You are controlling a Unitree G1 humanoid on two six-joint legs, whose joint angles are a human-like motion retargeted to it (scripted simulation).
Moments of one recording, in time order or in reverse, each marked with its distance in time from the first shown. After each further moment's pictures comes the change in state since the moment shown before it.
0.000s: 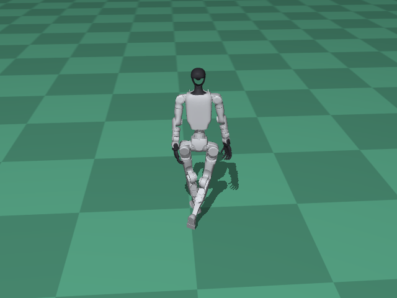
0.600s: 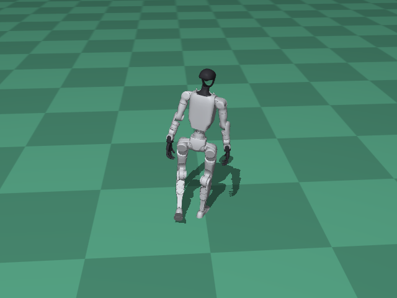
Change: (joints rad) left arm 0.084 0.042 -0.071 -0.035 0.290 0.049 0.015; right arm -0.034 -0.030 -0.151 -0.018 0.275 0.030 0.120; waist -0.202 0.012 0.003; left_leg 0.028 0.088 -0.166 0.824 0.247 -0.192; right_leg -0.131 -0.209 0.069 -0.492 -0.531 -0.139
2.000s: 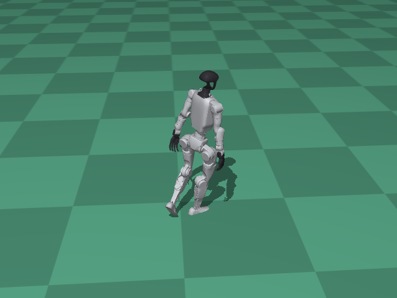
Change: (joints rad) left arm 0.004 -0.004 -0.129 -0.069 0.056 -0.097 0.088; right arm 0.028 0.062 0.009 -0.066 -0.046 -0.008 -0.038; waist -0.033 -0.013 -0.048; left_leg 0.023 -0.070 -0.027 -0.070 -0.024 -0.125; right_leg 0.019 0.059 -0.140 -0.086 0.029 -0.088
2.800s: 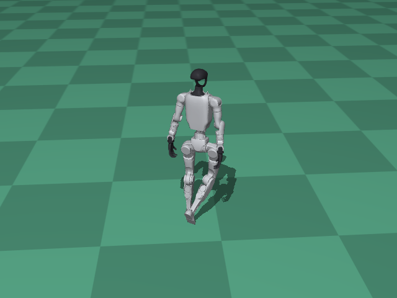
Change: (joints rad) left arm -0.132 0.096 0.111 0.035 -0.321 0.105 -0.091; right arm 0.154 0.009 0.064 0.162 -0.053 0.038 0.044; waist 0.207 0.099 -0.001; left_leg 0.010 0.174 -0.058 -0.754 -0.226 0.018; right_leg -0.063 0.186 0.074 0.768 0.291 -0.105
